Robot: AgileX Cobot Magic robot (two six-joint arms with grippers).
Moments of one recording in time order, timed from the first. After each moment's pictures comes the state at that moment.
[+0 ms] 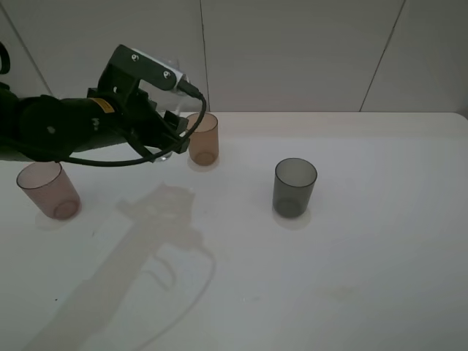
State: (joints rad) left arm -0.55 1.68 -0.71 -0.35 -0.49 0.49; right arm -0.10 0.01 -0.52 0.00 1.06 -0.01
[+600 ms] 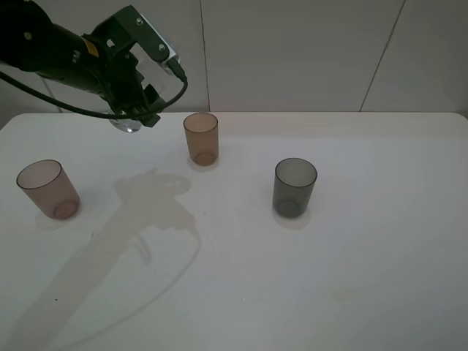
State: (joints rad) left arm -0.39 1.68 -1.03 0.00 0.06 0.58; right arm -0.10 0.01 -0.52 0.00 1.06 -0.01
